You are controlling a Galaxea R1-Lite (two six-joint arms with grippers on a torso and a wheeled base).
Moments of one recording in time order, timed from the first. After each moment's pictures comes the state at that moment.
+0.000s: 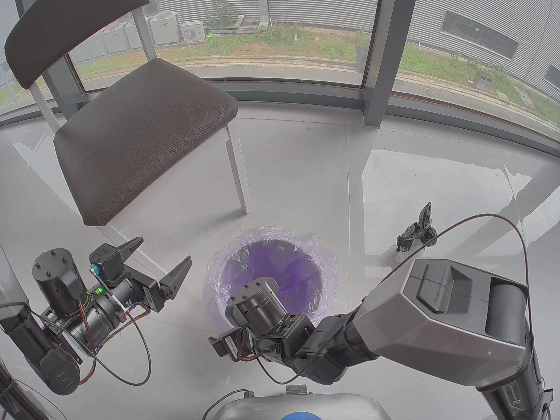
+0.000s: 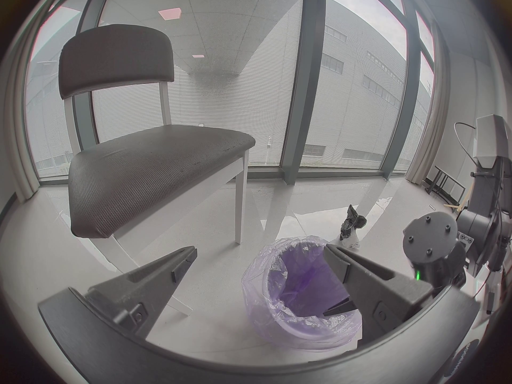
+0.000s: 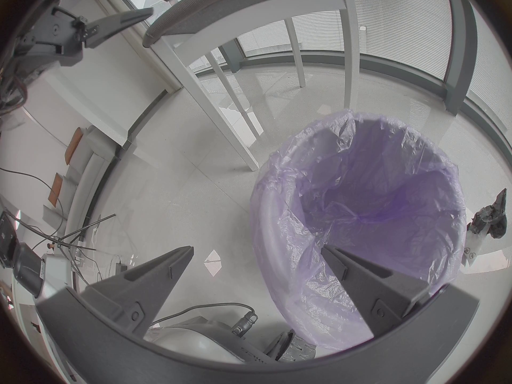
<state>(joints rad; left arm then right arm) -0.31 1.77 -0.14 -1.55 -0.07 0.08 0.96 2.47 -1.37 -0.43 -0.16 0.23</state>
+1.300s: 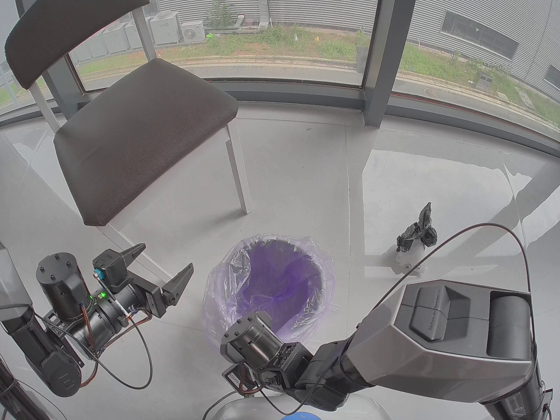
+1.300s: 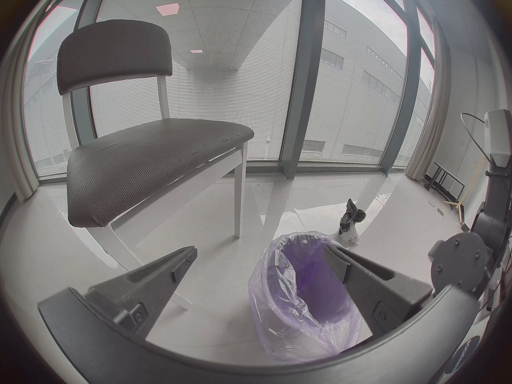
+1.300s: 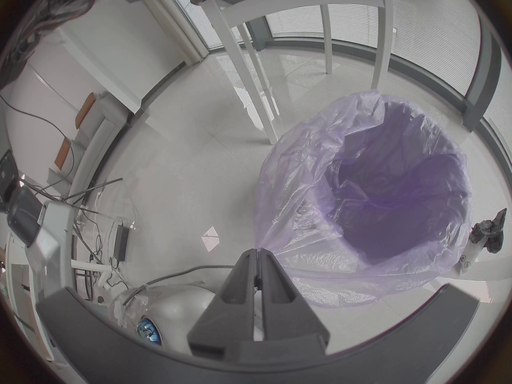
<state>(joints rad) -0.31 1.79 -0.12 -1.55 -0.07 0.08 1.03 2.45 -1.25 -0.41 -0.16 0.15</state>
